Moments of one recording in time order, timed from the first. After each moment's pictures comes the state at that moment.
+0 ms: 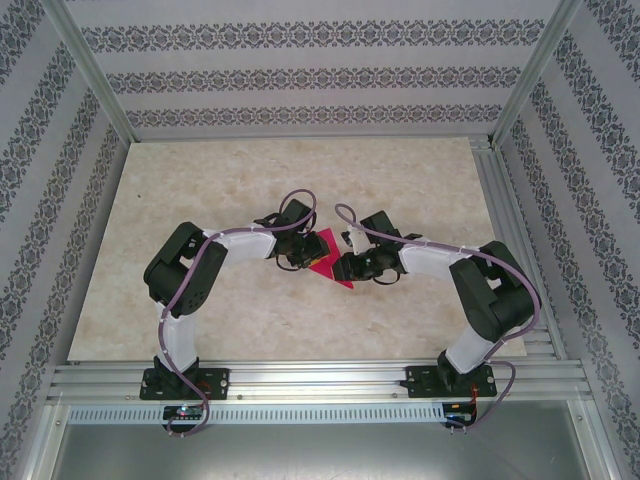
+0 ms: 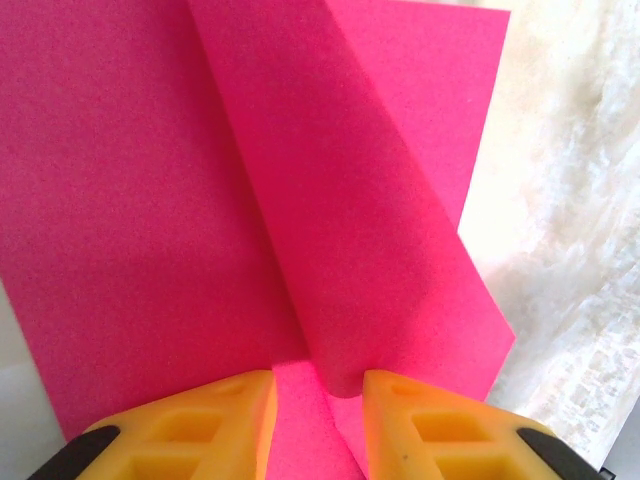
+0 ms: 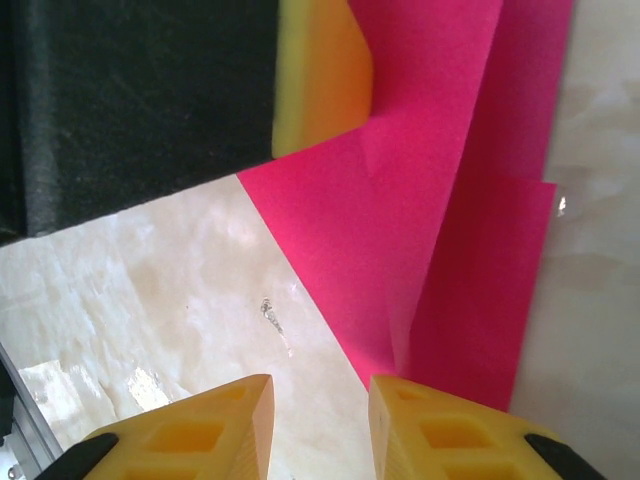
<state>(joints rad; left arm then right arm) -0.63 1.95 1.15 -0.22 0.33 -1.07 0.51 1.66 0.80 -0.23 -0.55 0.31</state>
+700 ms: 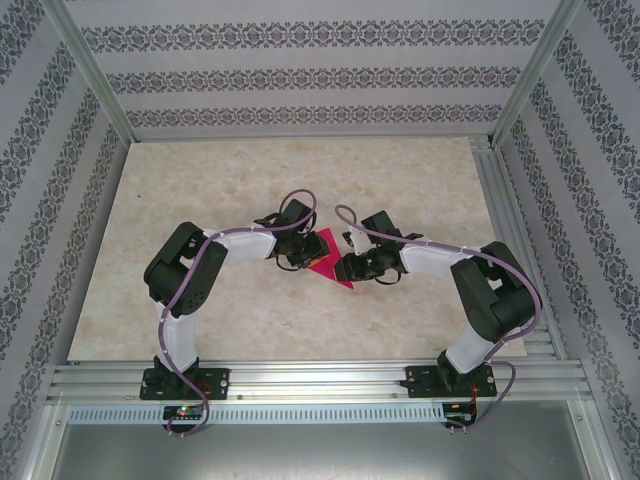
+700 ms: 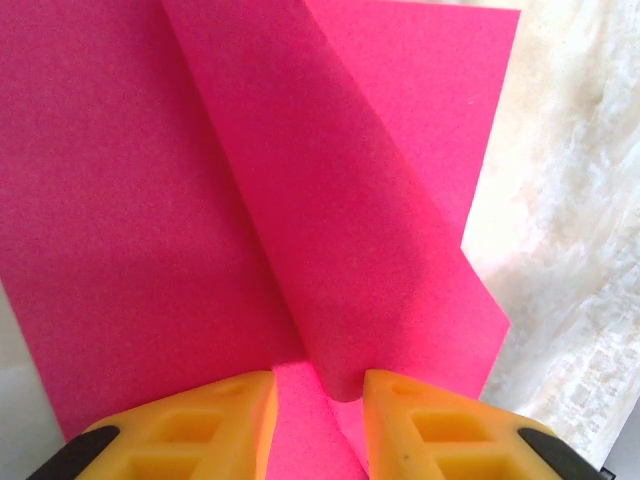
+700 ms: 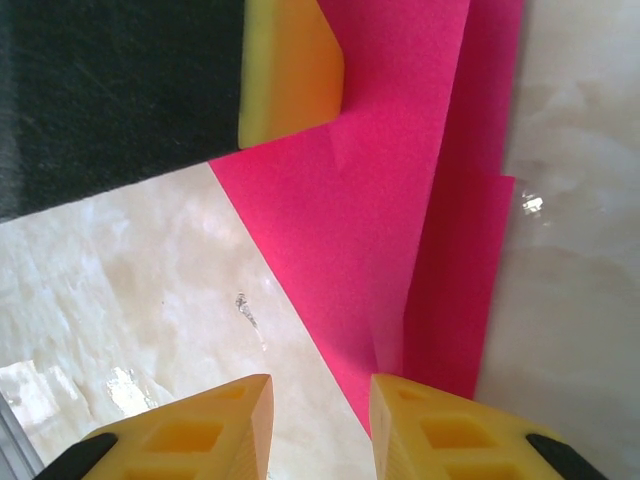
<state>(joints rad) -0.63 1.95 1.15 -0.21 0.33 -1.07 0.50 1.65 0.80 -0.25 -0.52 0.27</state>
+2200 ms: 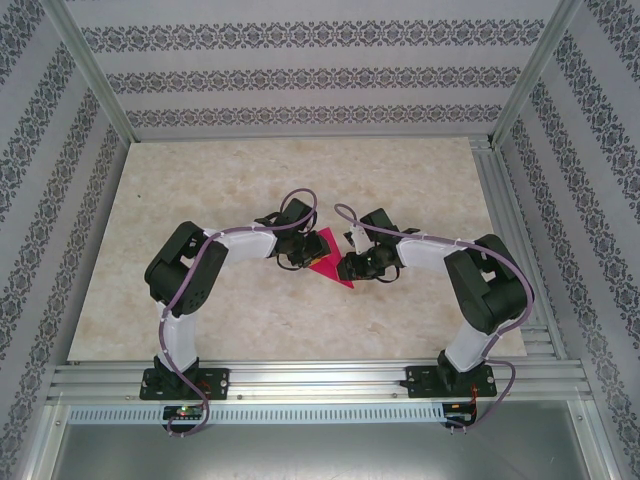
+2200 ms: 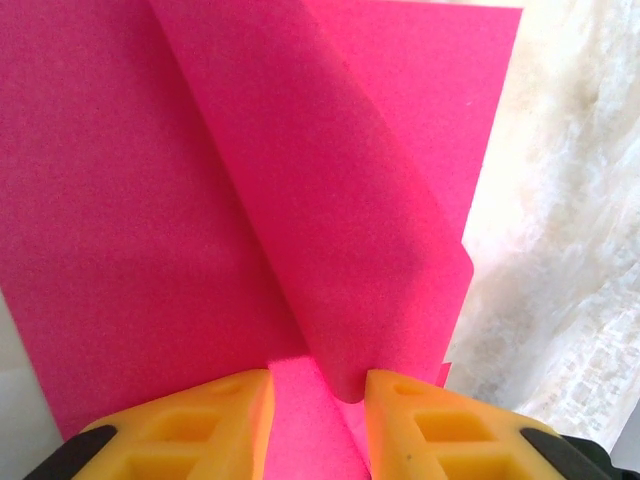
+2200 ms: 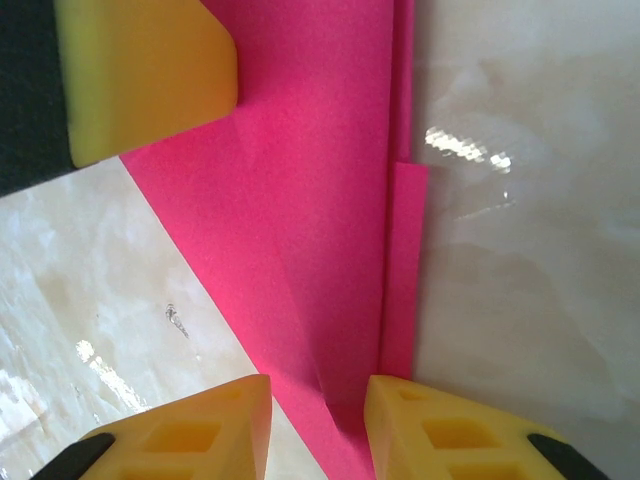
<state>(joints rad) -0.63 1.96 1.17 -0.23 0.33 -1.06 0.48 1.72 0.86 -0.33 -0.48 0.27</state>
